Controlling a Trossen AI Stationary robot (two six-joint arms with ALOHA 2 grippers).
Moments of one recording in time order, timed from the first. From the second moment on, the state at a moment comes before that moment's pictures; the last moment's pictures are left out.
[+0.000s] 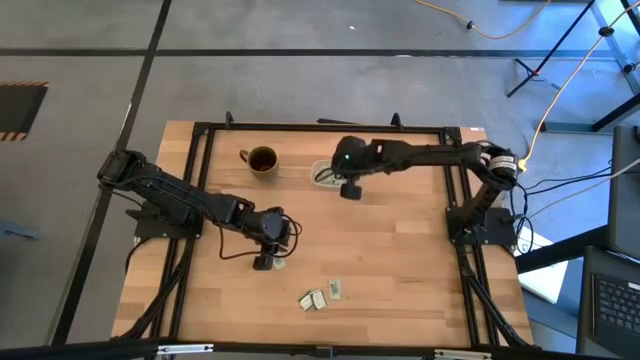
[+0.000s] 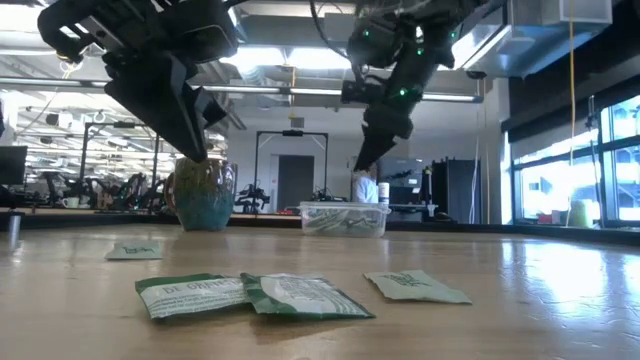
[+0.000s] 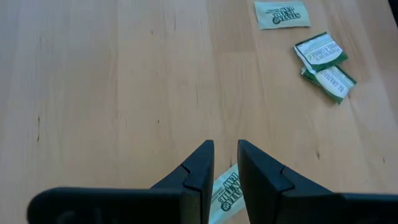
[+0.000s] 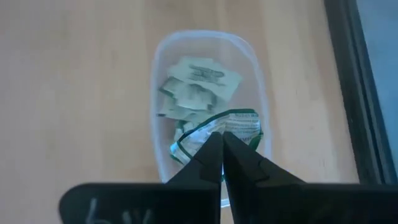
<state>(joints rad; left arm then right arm) -0.24 1.40 0.77 -0.29 0.02 -0.21 -0.28 1.75 1.24 -0.47 0.13 -0.27</state>
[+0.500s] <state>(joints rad) -0.24 1.40 0.77 -0.29 0.02 -0.28 -0.34 1.75 1.09 -0.24 0.05 -0.21</state>
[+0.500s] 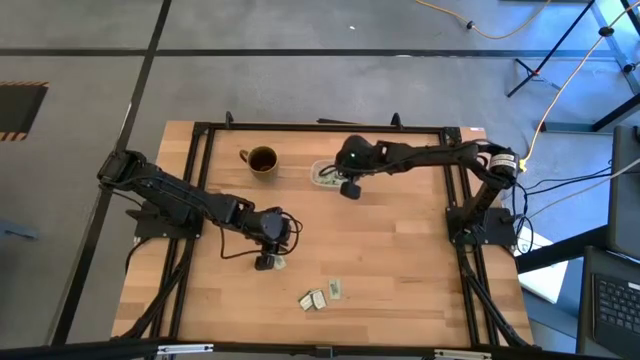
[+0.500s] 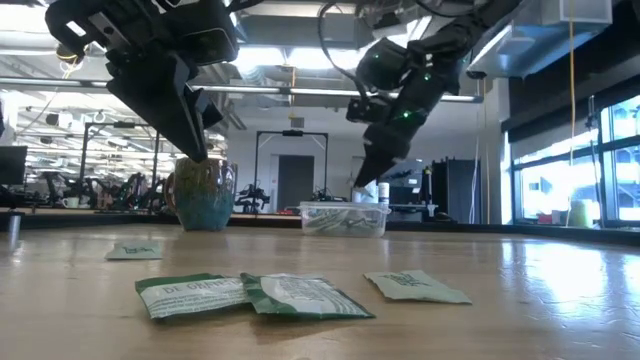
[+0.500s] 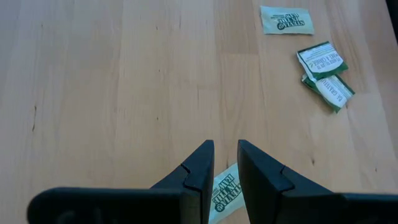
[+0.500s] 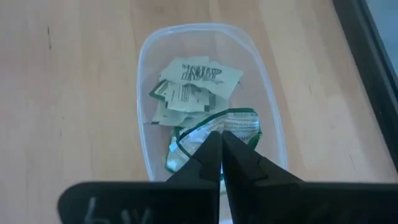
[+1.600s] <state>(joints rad) -0.24 1.40 0.77 -0.29 0.02 -0.30 -0.34 1.75 1.06 -0.21 0.05 -0.16</state>
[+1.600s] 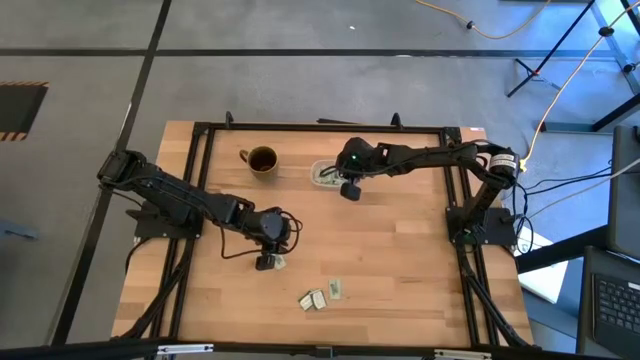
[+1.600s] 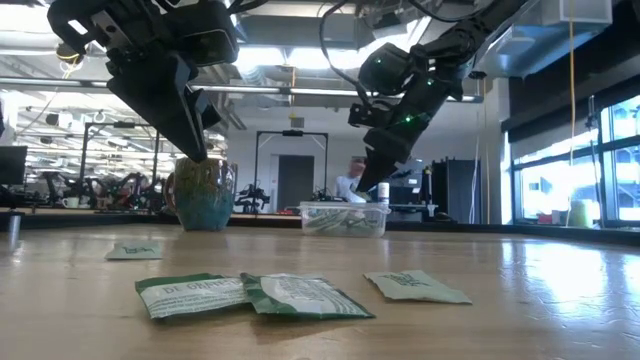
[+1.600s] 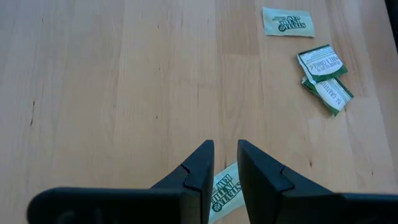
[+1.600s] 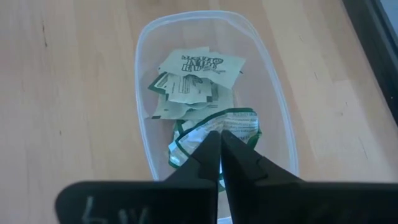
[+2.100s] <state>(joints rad) -0.26 1.40 0.77 -0.35 0.02 -0.24 -0.33 1.69 1.10 -0.34 0.05 -0.12</state>
